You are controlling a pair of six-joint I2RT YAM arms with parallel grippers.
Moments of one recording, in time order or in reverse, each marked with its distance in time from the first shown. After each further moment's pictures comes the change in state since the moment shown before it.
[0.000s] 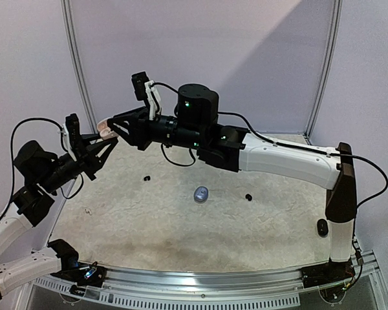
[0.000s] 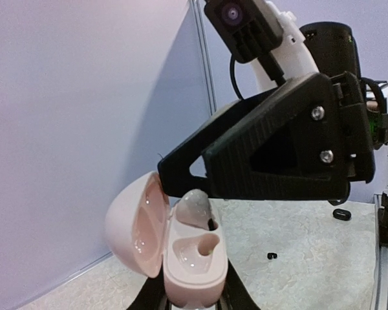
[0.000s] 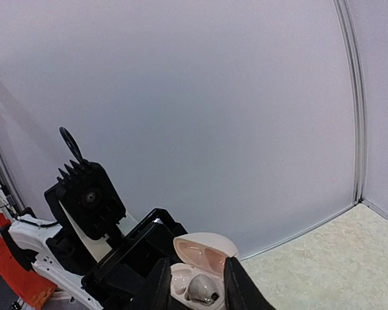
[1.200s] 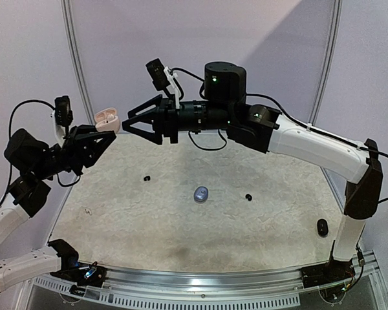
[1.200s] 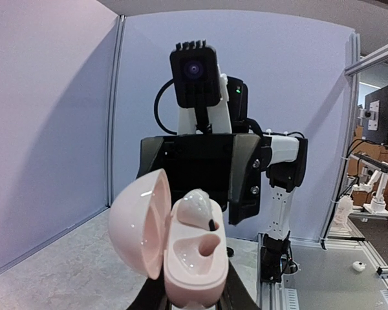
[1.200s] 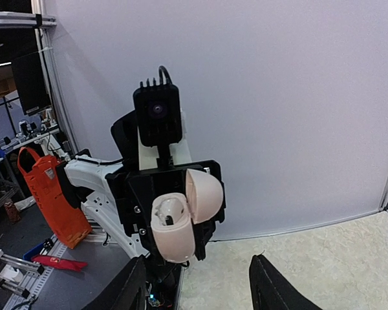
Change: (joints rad) left arm 0.000 0.078 0.117 0.117 0.327 -0.436; right arm -0.062 -0.164 -0.038 -0.220 -0.345 -0.127
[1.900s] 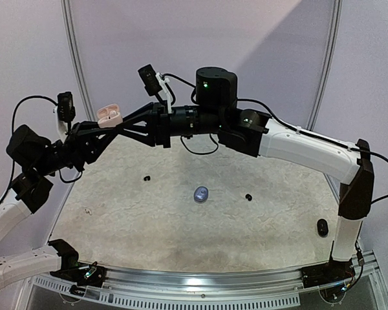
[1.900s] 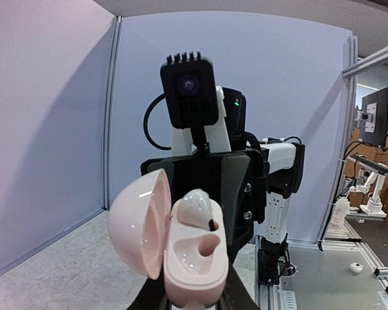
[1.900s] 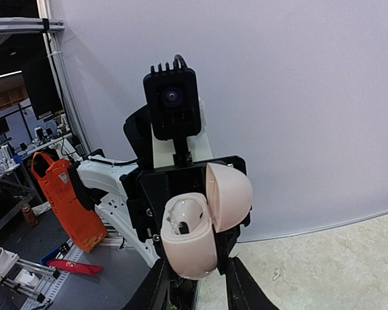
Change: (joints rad) left arm 0.002 0.039 0.022 0.038 0.020 -0.024; right arm 0.013 0.054 0.024 0.049 -0.034 0.075
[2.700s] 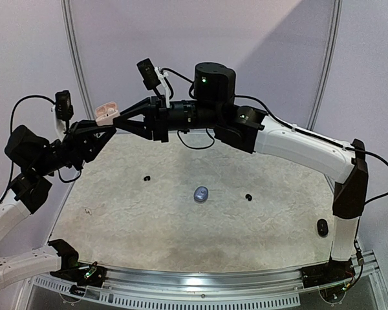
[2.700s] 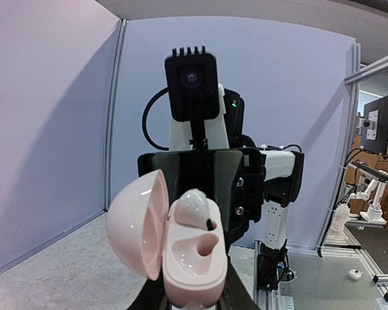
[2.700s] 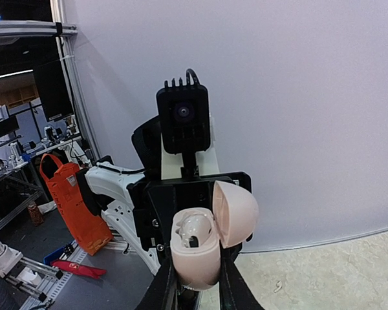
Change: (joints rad) left arm 0.000 0.002 0.002 0.006 -0.013 -0.022; right arm -0.004 0.047 0.079 0.019 -0.066 0.011
